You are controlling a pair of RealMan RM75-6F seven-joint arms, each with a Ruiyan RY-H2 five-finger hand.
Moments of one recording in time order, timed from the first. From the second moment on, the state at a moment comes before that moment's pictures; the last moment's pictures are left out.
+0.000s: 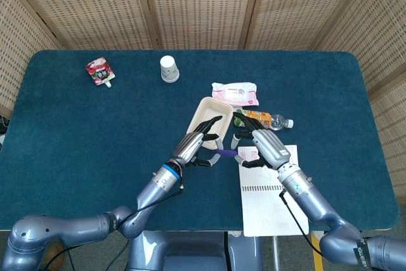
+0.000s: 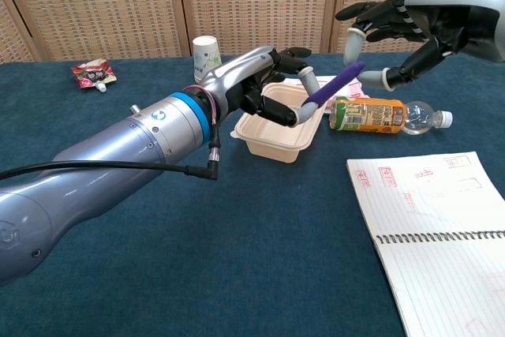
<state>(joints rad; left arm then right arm) -0.90 -1.93 -0.33 -1.28 1.28 0.95 -0.31 0.66 -1.22 0.25 -1.86 -1.21 0.94 0.21</state>
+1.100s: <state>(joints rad) -0.90 -1.93 -0.33 -1.28 1.24 0.94 -0.29 0.68 -1.22 0.26 -1.88 -1.16 0.92 0.20</state>
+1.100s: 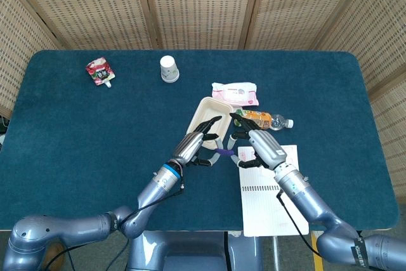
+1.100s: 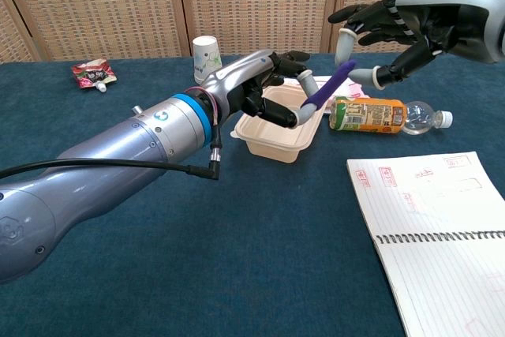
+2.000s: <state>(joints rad) -0.90 -1.92 -0.34 -1.29 1.23 0.94 -0.28 0.67 -1.24 0.25 -1.86 -1.19 0.97 0.15</state>
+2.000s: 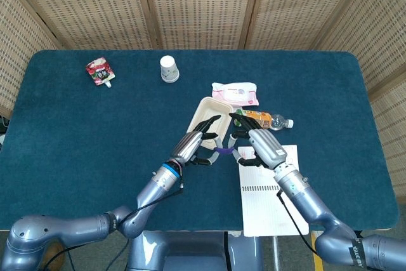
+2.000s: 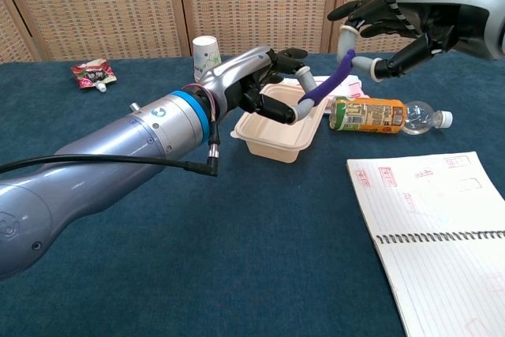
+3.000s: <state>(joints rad) -0.81 -1.74 -0.36 -1.21 1.20 0.95 -0.32 0.59 -1.17 0.24 -1.72 -1.31 1.07 0.25</state>
